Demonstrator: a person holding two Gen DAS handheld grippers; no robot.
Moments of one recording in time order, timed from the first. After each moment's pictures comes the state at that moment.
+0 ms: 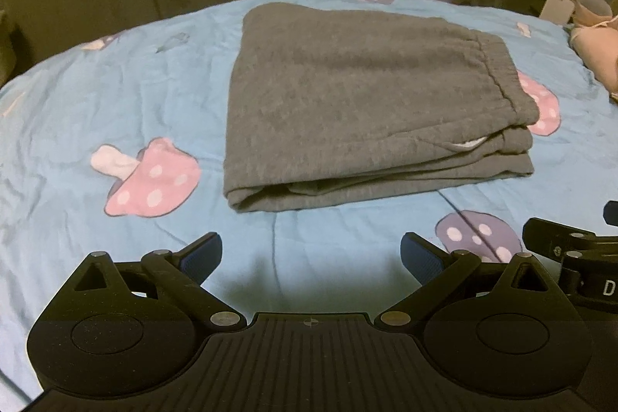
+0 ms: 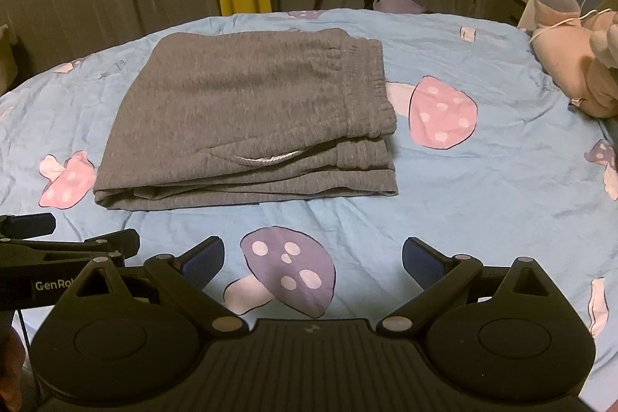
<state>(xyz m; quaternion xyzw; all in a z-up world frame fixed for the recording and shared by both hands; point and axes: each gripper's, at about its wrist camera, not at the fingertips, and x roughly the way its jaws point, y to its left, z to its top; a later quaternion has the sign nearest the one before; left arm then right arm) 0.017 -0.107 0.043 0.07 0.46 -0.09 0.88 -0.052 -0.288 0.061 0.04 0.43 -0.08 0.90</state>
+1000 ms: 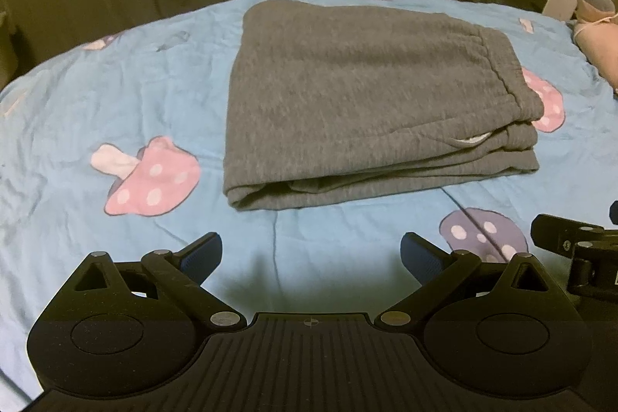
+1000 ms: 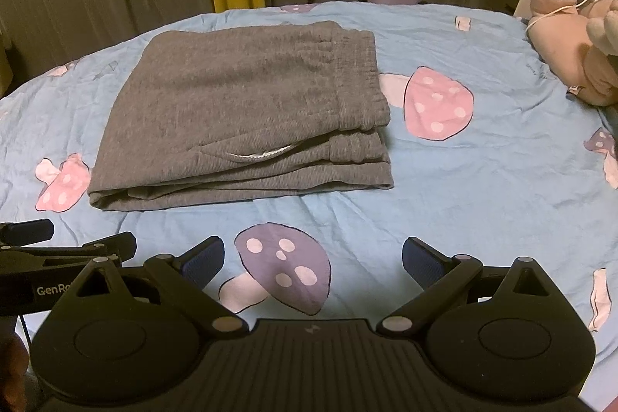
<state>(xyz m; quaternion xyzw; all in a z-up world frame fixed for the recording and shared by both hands) 0.017 -0.109 0.039 0.08 0.46 -0.08 0.88 -0.050 -0.294 0.059 0.05 0.44 -0.09 0.89</state>
